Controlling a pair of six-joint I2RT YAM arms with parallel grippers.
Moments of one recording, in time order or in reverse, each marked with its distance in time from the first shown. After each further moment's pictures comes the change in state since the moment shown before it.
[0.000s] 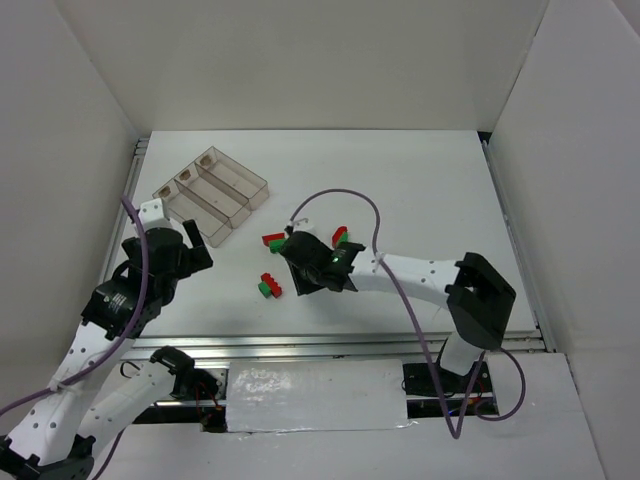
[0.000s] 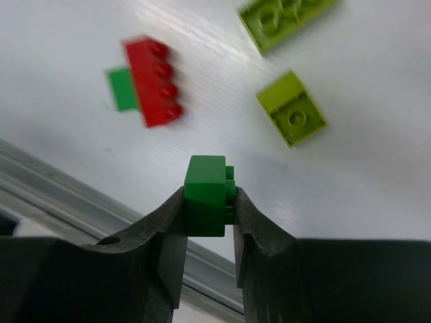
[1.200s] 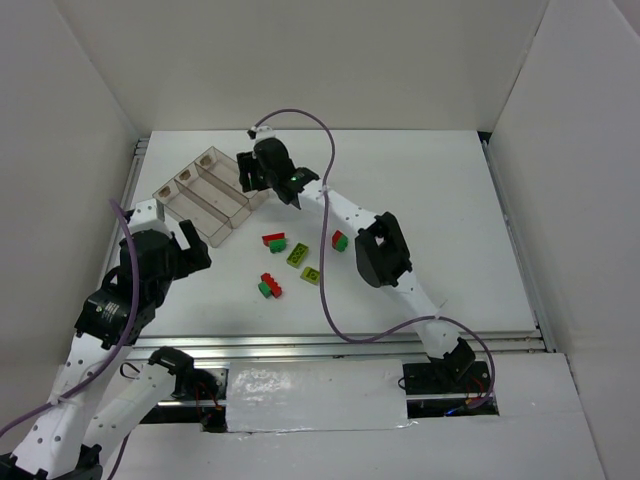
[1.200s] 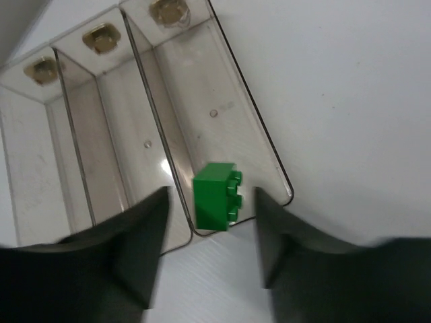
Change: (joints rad) left arm 0.085 -0.048 -0.021 0.060 0.148 0.060; right arm -0.291 0.883 1.235 0.221 -0.138 -0.303
